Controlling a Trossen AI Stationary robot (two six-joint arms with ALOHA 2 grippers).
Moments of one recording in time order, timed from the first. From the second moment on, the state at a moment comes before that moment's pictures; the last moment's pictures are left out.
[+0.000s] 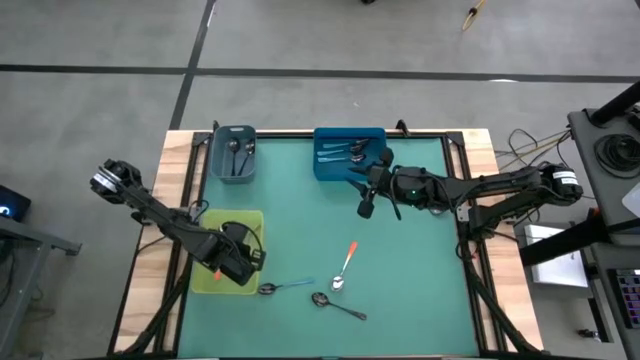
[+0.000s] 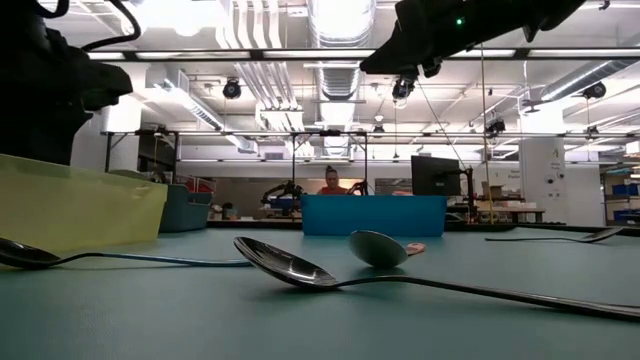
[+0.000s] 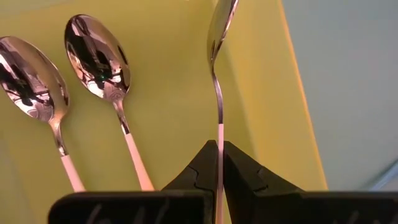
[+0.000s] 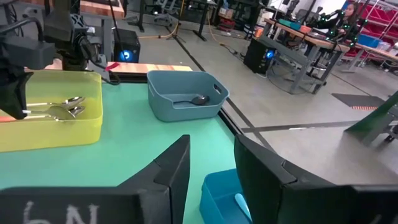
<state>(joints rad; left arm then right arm) -0.57 1.37 0.77 -0.88 -0.30 -1.85 -0.06 1.27 0.76 0.32 0.37 -0.16</state>
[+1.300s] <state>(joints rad) -0.57 1.32 0.83 -0.95 -0.28 -1.73 -0.06 1.27 0.76 0.32 0.37 -0.14</state>
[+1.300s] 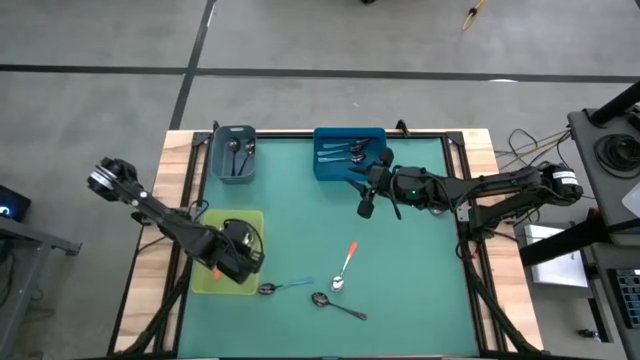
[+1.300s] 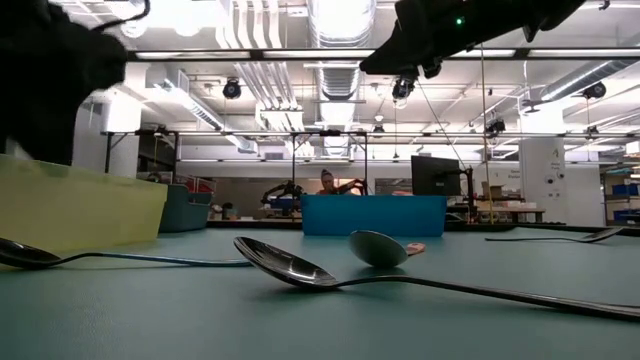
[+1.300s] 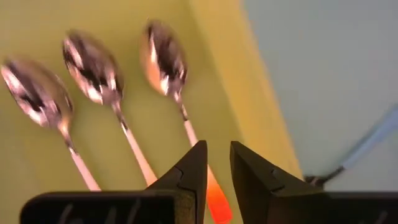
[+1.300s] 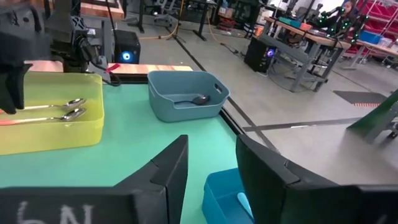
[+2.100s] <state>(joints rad) -0.30 1.26 1.00 -0.89 -0.45 -0.51 -0.06 1.27 0.76 0.32 0.31 -0.02</state>
